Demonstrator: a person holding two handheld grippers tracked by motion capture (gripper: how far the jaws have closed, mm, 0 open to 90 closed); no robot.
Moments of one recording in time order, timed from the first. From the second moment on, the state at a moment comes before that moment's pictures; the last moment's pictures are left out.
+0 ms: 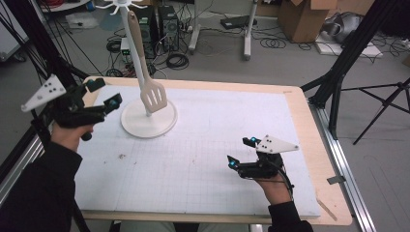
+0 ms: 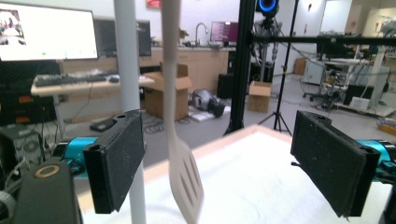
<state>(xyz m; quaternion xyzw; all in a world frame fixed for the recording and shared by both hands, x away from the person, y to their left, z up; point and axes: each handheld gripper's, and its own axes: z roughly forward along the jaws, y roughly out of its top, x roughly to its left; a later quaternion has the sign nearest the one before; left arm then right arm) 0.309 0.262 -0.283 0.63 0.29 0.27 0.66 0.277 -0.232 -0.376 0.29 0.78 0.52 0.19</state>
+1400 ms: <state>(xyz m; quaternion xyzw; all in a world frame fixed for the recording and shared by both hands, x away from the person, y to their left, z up) 0.264 0.259 -0.419 0.68 0.33 0.22 0.62 0.270 -0.267 -0.399 0.37 0.74 0.50 0.25</state>
